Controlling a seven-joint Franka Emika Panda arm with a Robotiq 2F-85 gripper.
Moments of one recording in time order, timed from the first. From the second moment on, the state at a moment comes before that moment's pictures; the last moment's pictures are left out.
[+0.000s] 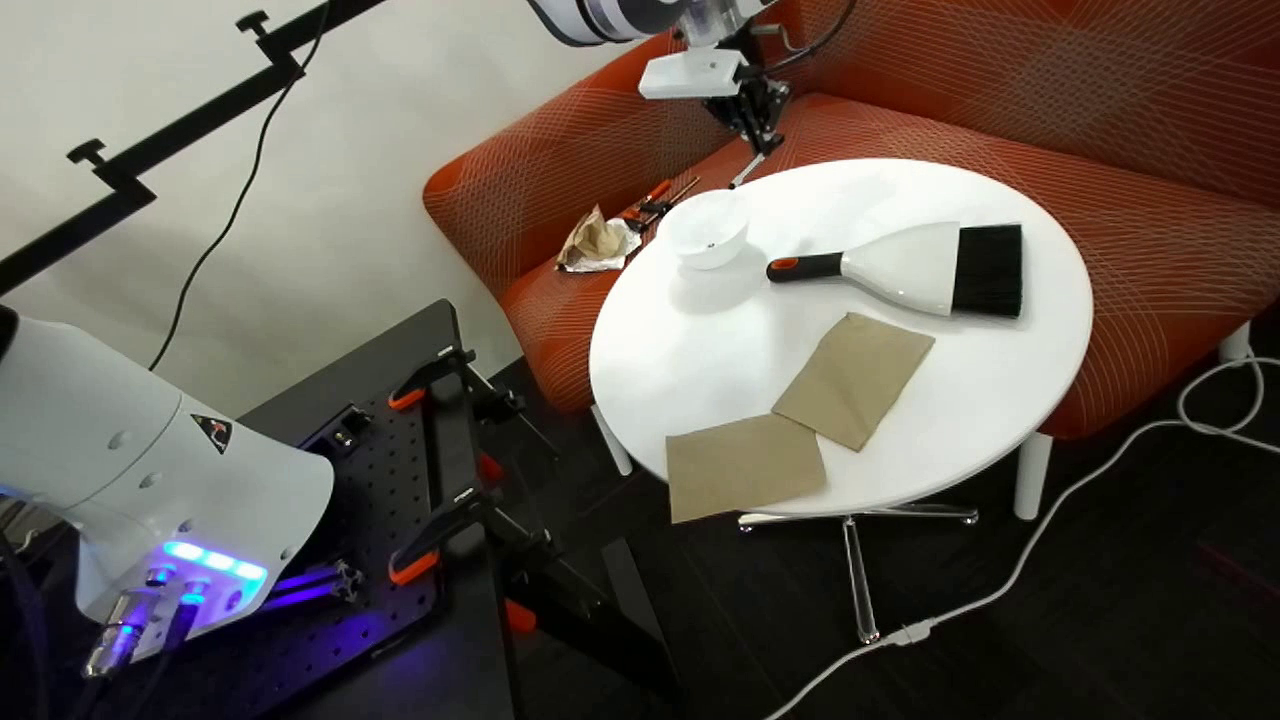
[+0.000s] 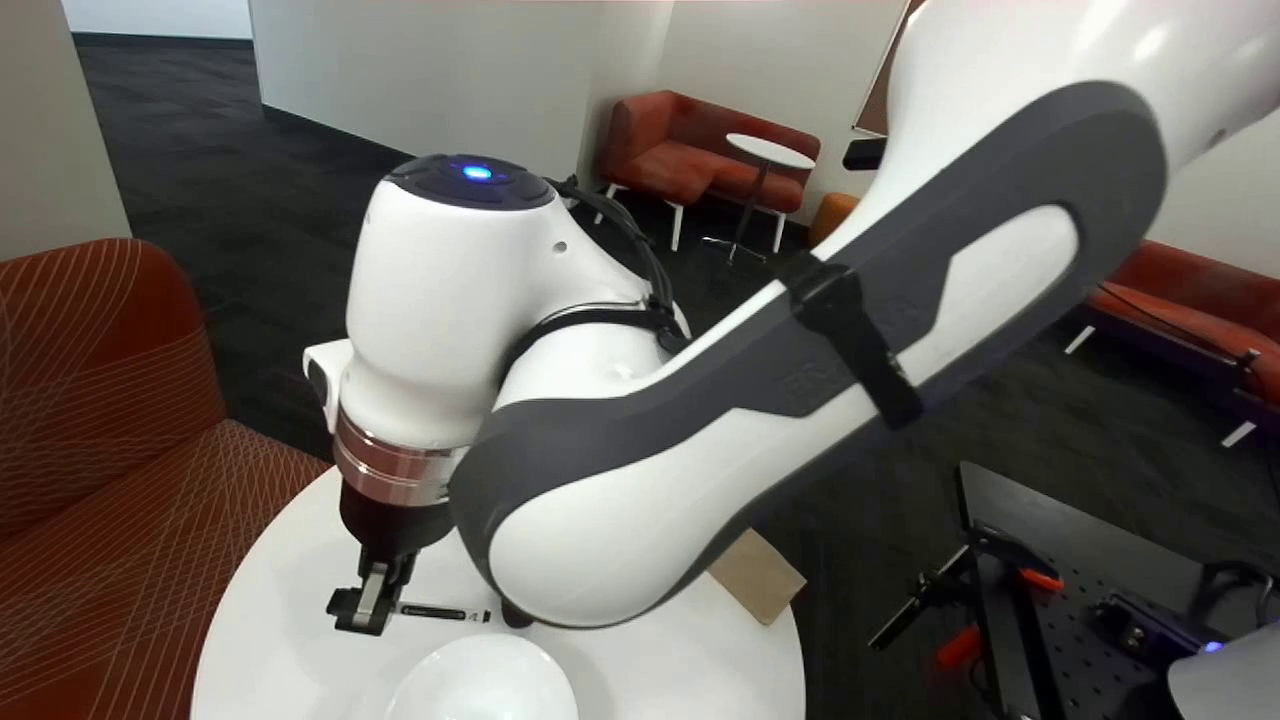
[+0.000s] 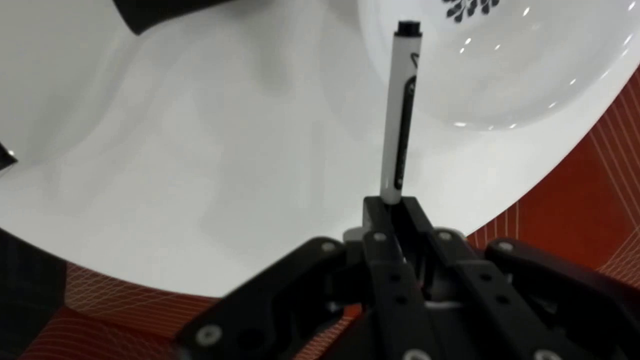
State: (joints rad) arm 0.26 0.91 0.06 -1.59 -0.08 2.66 -0.09
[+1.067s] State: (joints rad) arm 0.21 0.74 0.14 -1.91 -0.09 2.61 -0.10
